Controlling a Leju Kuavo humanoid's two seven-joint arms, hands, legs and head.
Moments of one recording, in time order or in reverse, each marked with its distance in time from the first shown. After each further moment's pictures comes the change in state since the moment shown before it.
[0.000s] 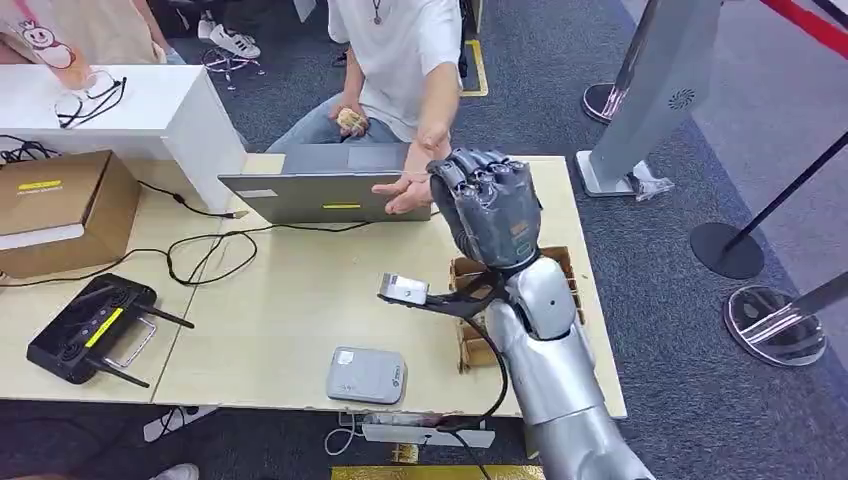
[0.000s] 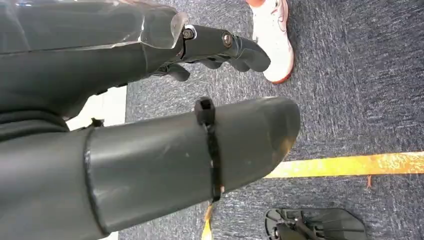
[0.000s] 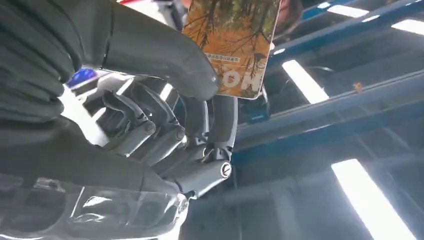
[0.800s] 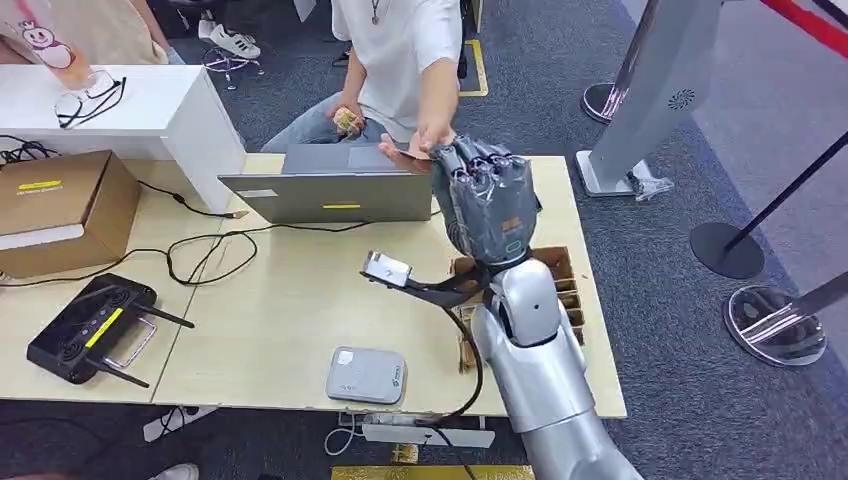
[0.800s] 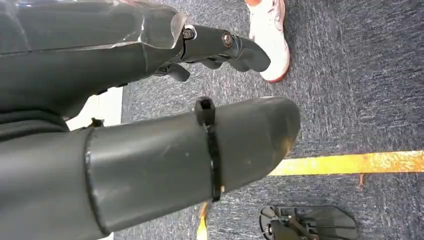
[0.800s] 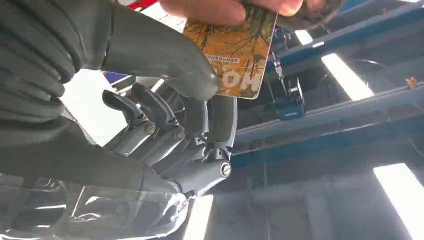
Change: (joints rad) left arm -0.005 0.001 -0.018 0.000 0.035 0.001 -0.010; right arm 0.001 0.009 0.083 -0.010 0.127 0.000 0.258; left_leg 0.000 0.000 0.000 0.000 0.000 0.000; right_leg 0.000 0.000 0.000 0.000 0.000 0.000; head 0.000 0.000
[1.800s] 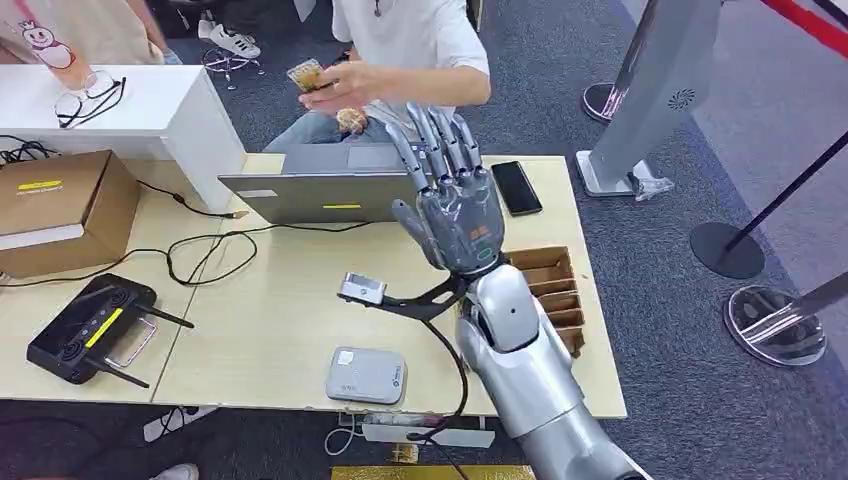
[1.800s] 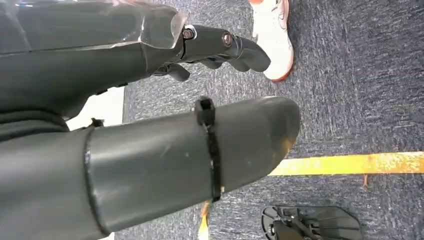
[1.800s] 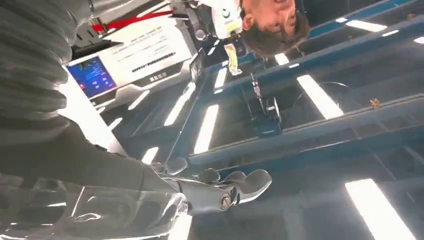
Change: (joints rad) left arm 0.014 0.001 -0.007 0.000 0.018 0.007 -0.008; right arm -0.025 -0.041 0.126 0.066 -0.085 0.000 0.043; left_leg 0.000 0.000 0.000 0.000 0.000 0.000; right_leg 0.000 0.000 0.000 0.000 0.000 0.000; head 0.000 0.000
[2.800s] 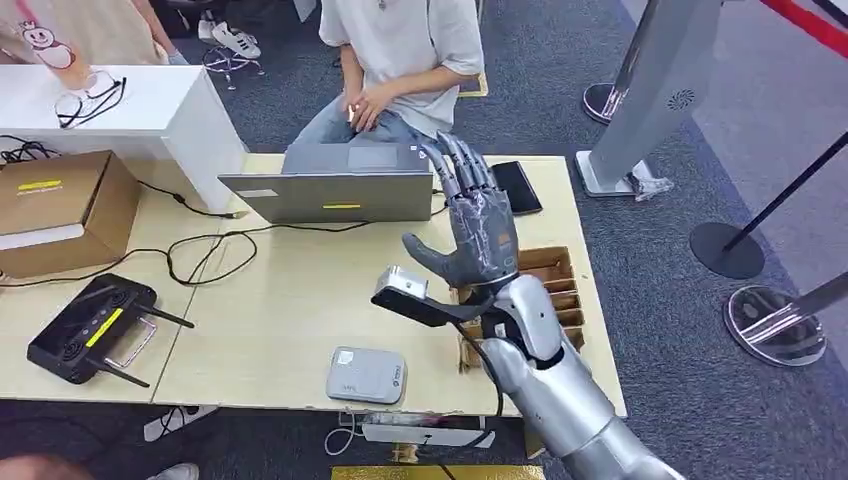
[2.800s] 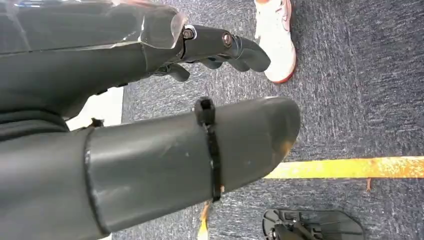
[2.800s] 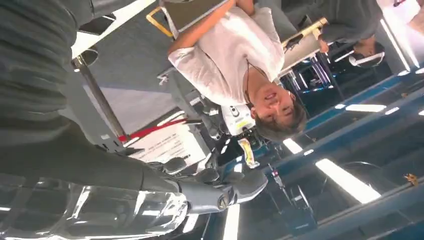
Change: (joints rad) left arm 0.022 0.004 0.000 0.000 0.009 0.014 -0.030; right arm 0.047 -0.205 0.192 -0.148 -0.500 0.261 0.119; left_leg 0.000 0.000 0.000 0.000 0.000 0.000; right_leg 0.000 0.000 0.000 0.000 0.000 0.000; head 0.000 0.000
